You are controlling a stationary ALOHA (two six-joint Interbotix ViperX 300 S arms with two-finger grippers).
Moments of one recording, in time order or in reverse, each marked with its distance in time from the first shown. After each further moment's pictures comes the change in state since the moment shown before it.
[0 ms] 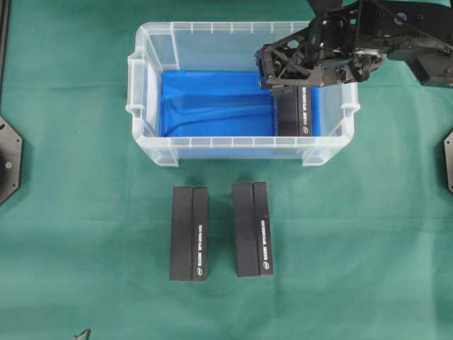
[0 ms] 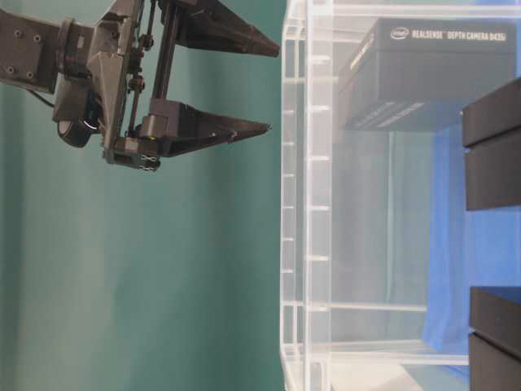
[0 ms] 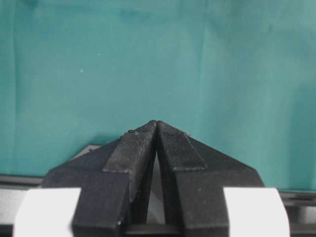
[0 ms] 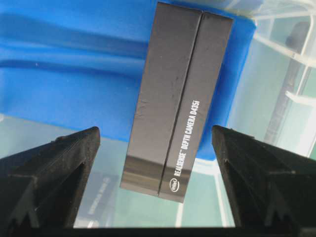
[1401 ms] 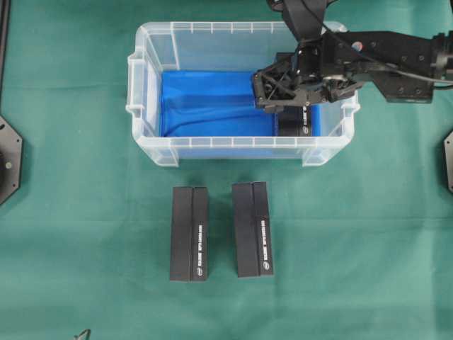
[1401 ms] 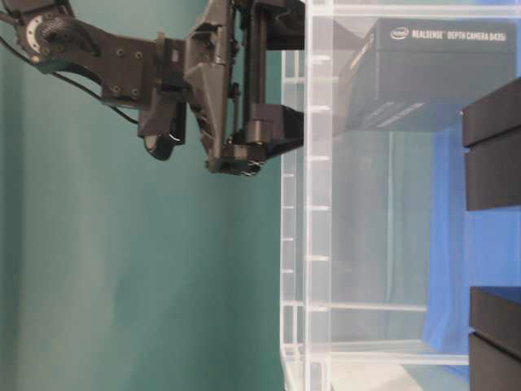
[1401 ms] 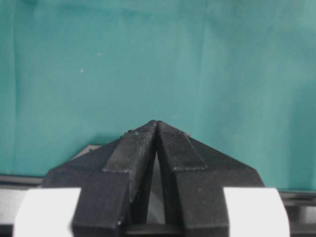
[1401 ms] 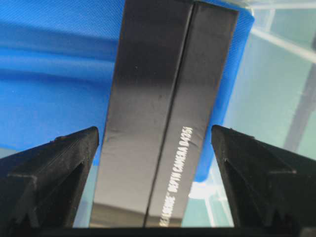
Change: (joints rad) left arm -0.002 0.002 0.000 0.000 0.000 0.000; right arm 0.000 0.112 0.095 -0.002 -0.103 0.023
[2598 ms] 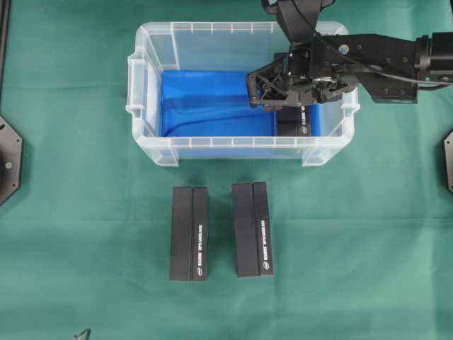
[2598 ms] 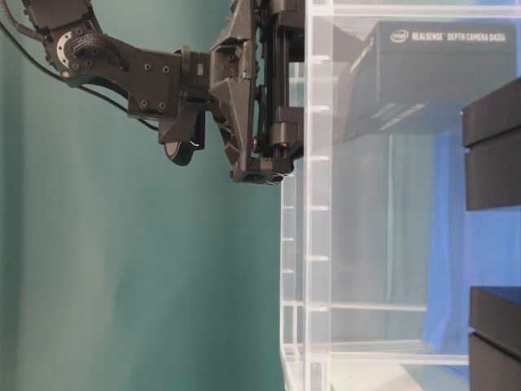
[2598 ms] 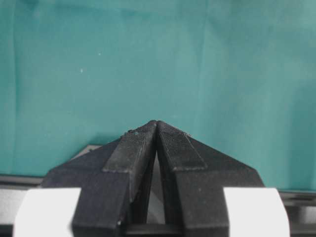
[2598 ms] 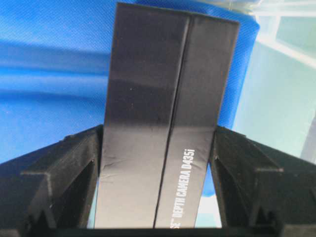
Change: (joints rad) left arm 0.000 -0.002 0.000 0.000 0.000 0.000; right arm -0.008 0.038 -0.002 0.006 -0.032 0.037
